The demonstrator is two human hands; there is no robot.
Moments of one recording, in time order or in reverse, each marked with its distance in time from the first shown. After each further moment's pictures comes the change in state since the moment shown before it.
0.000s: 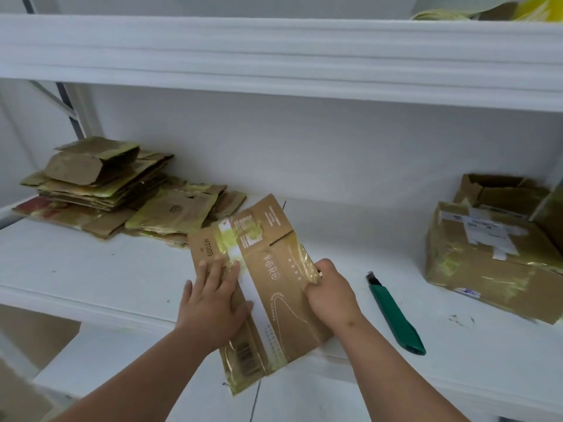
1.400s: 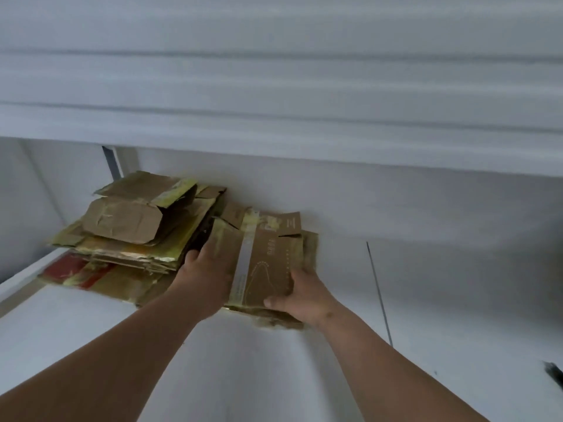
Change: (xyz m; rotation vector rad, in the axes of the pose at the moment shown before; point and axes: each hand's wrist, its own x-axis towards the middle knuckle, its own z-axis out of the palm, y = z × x) left_hand 0.209 -0.217 -0.112 0.182 -0.020 0.028; right_hand 0.181 -0.184 0.192 -0.083 -0.230 -0.166
